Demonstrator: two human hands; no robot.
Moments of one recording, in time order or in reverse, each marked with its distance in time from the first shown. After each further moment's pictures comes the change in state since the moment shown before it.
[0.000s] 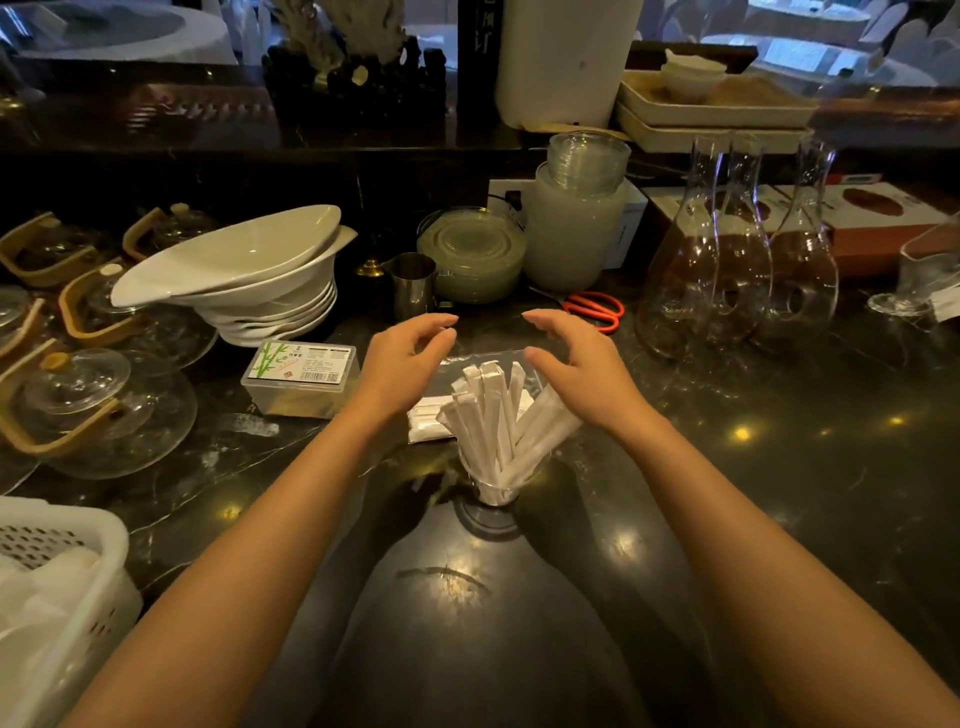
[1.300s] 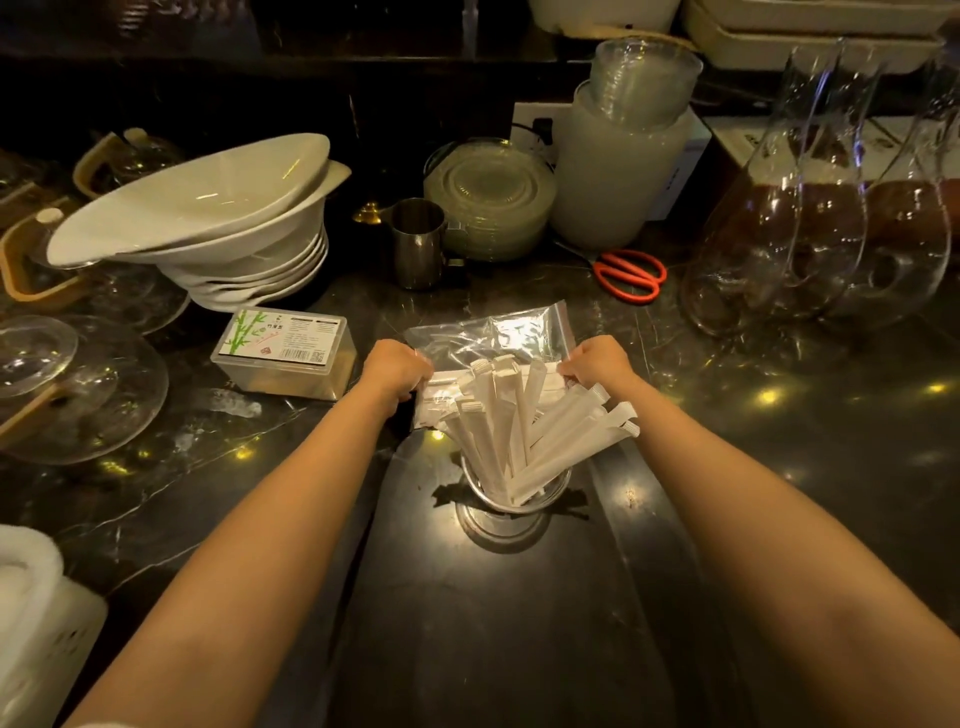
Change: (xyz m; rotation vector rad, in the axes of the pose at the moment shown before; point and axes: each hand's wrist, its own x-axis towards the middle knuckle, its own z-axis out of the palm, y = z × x) left_hand 0.059 -0.094 0.041 -0.086 -0.096 -0.754; right_hand 0.082 0.107 0.055 -0.008 -0.194 0.697
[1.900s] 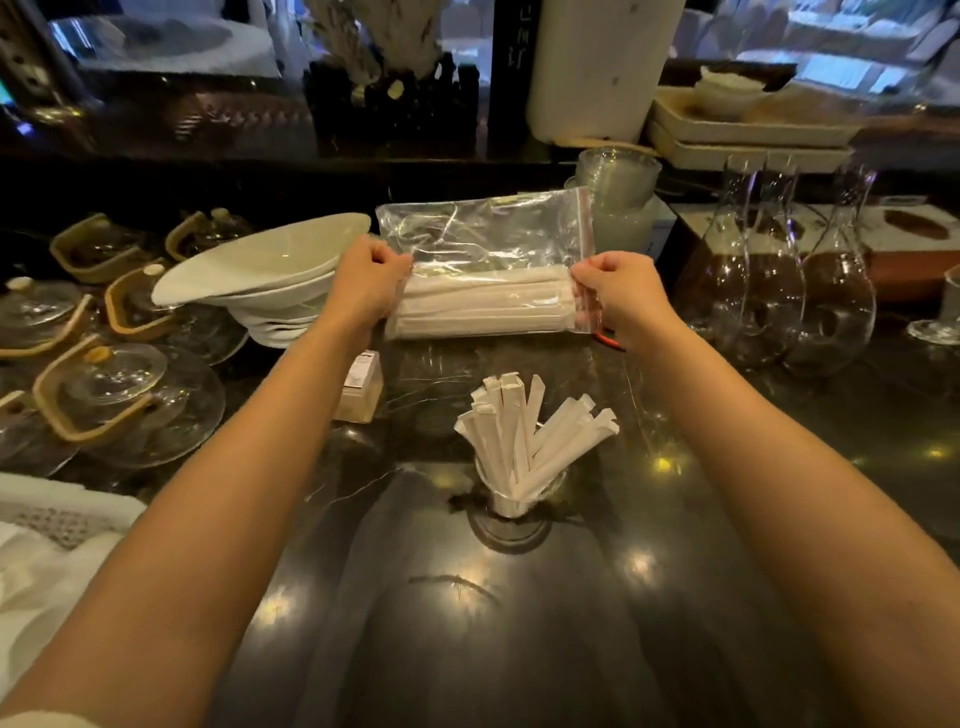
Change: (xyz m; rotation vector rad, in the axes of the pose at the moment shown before) left_hand -0.090 0.076 -0.079 -0.247 0.239 0.565; right_hand -0.101 -0.078 -0.075 0.534 0.162 -0.423
